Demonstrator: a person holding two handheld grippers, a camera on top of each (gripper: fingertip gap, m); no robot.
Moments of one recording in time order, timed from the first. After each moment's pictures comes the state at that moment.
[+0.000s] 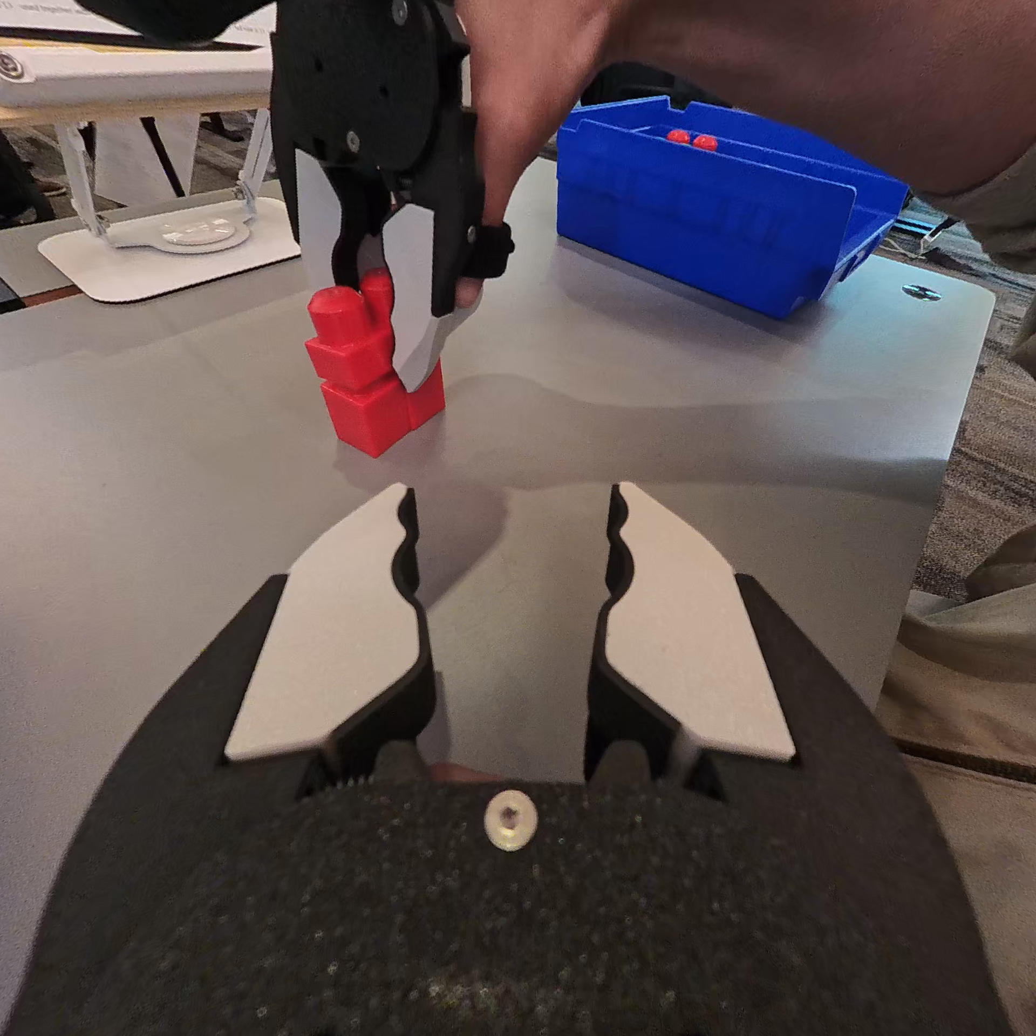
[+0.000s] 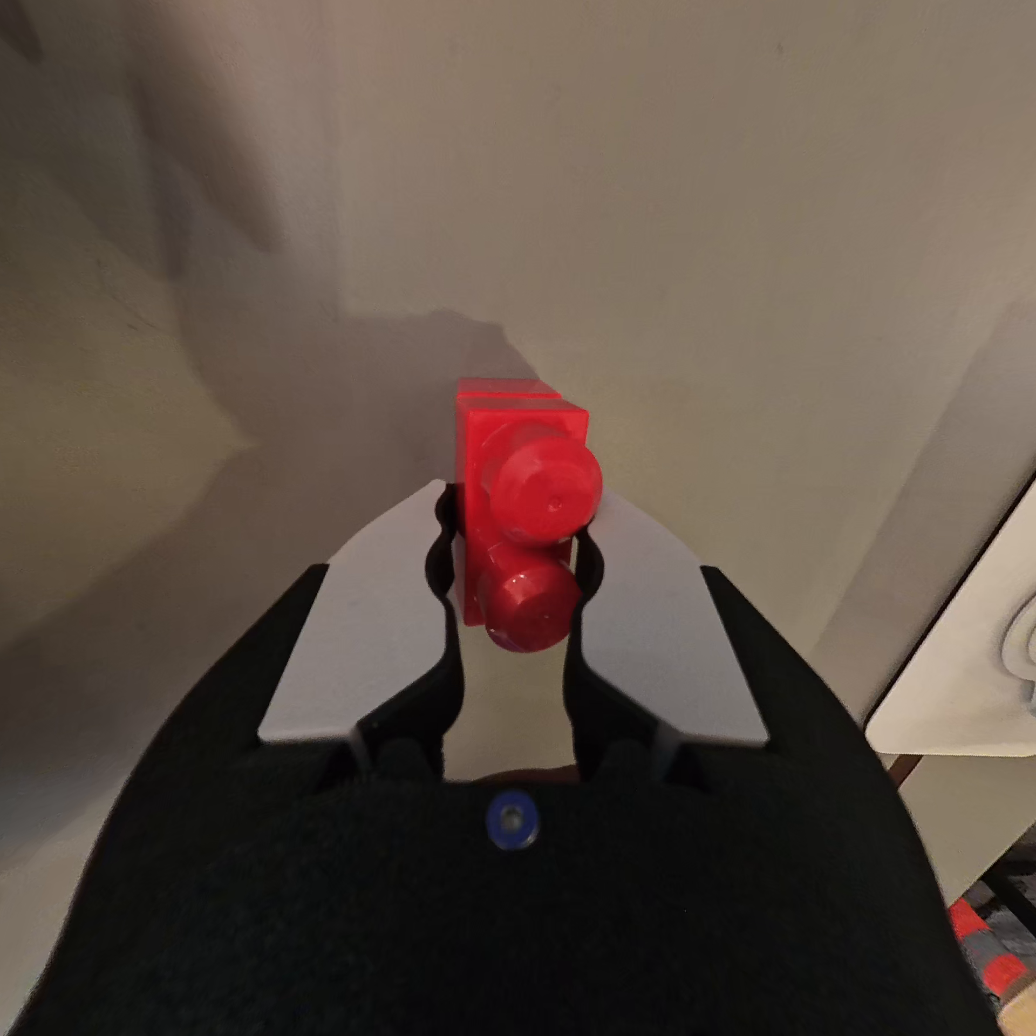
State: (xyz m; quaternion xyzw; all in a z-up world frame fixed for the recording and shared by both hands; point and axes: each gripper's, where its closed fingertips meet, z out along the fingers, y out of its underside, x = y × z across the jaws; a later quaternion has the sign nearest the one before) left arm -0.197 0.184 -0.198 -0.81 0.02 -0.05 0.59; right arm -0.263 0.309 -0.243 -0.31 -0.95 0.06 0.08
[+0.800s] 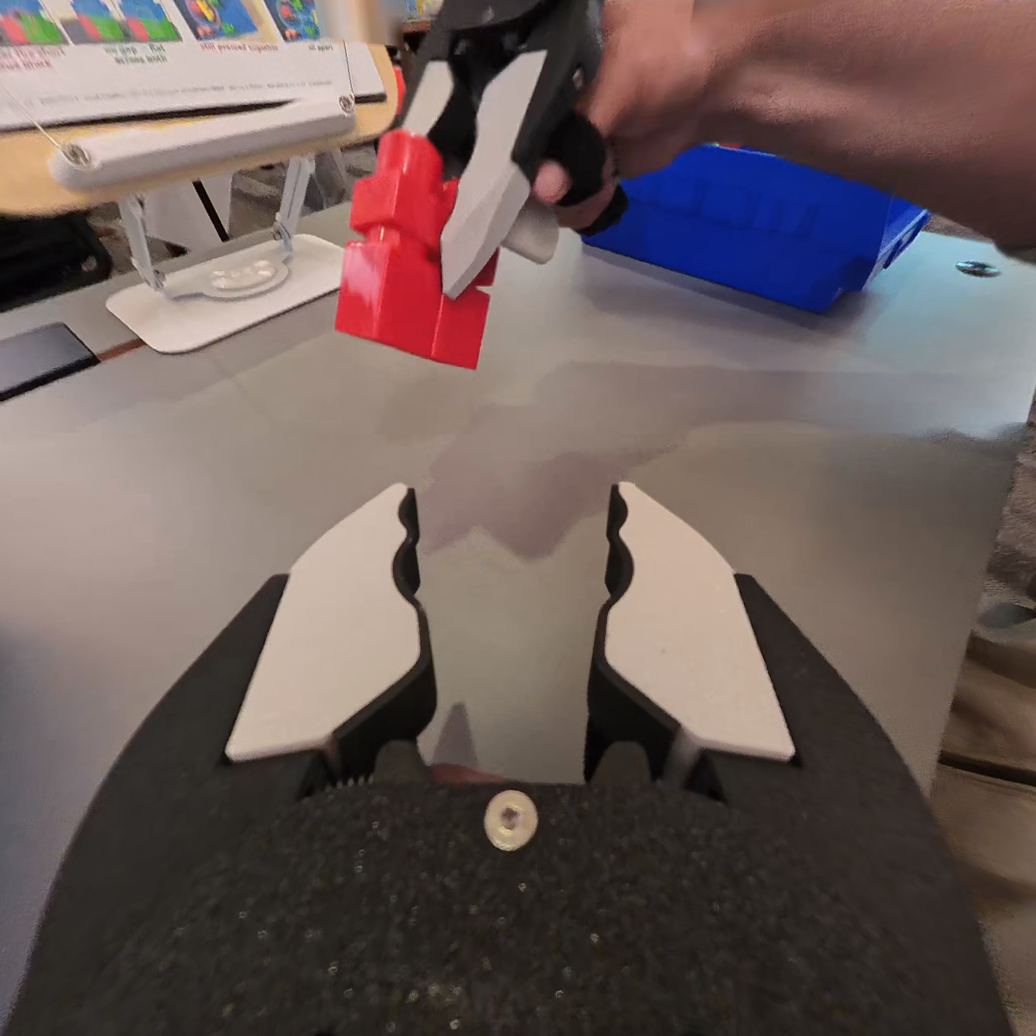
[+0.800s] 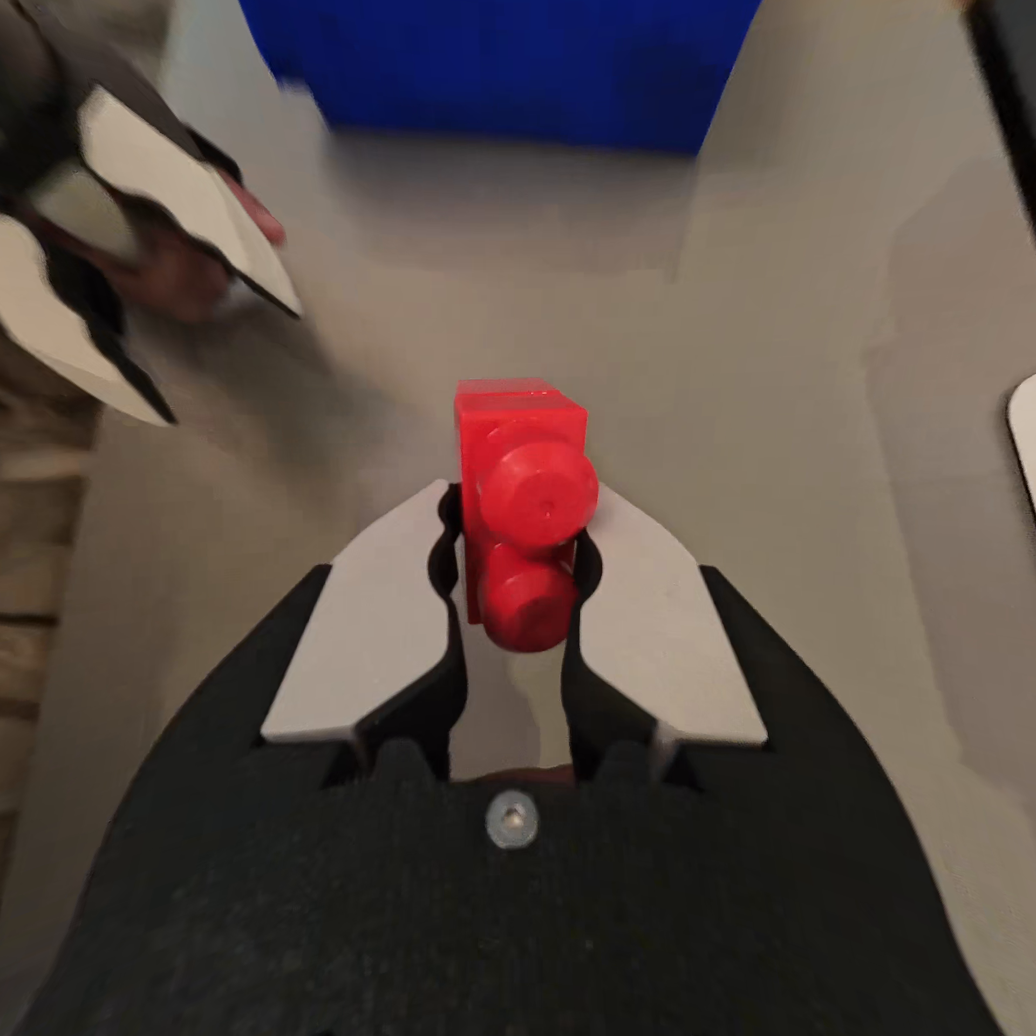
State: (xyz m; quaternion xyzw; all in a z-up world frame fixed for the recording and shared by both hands) left arm -0.211 0.193 -0.184 -0.81 0.05 -0.01 0.59; right arm -0.249 0.311 -0.170 -0.39 -0.82 0.39 0.13
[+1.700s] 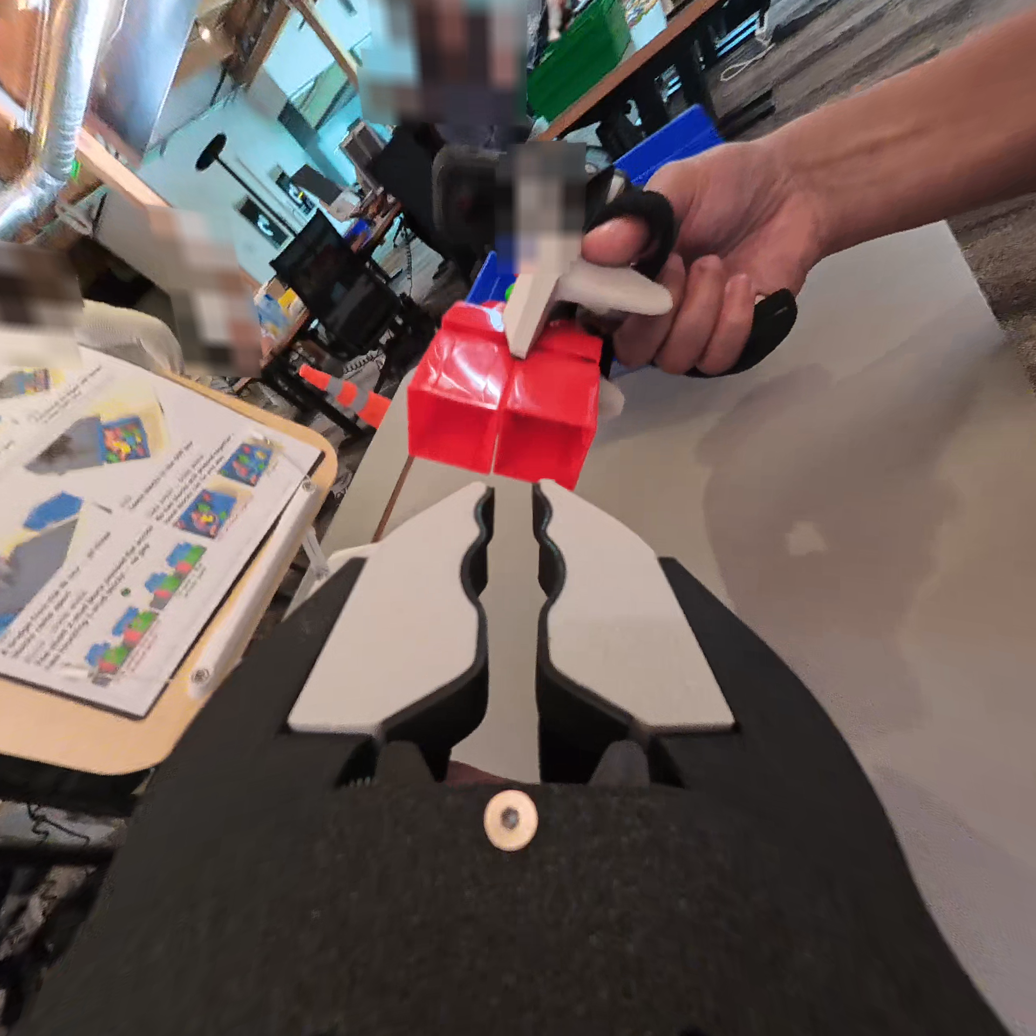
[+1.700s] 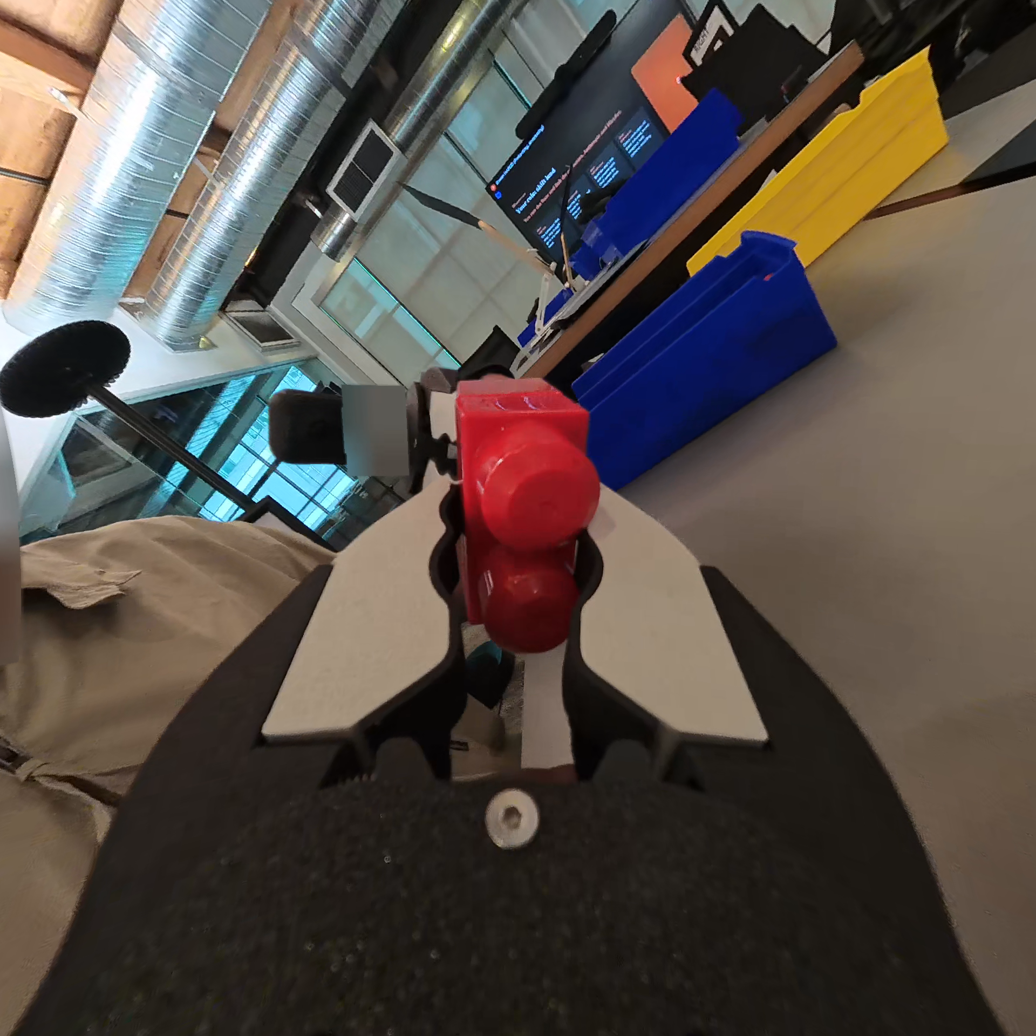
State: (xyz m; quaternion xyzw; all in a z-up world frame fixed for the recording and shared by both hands) left arm -0.158 0.243 -0.097 -0.69 0.39 0.09 0.61; right arm -0.140 0.278 -0.091 -0.49 -0.44 0.75 0.03
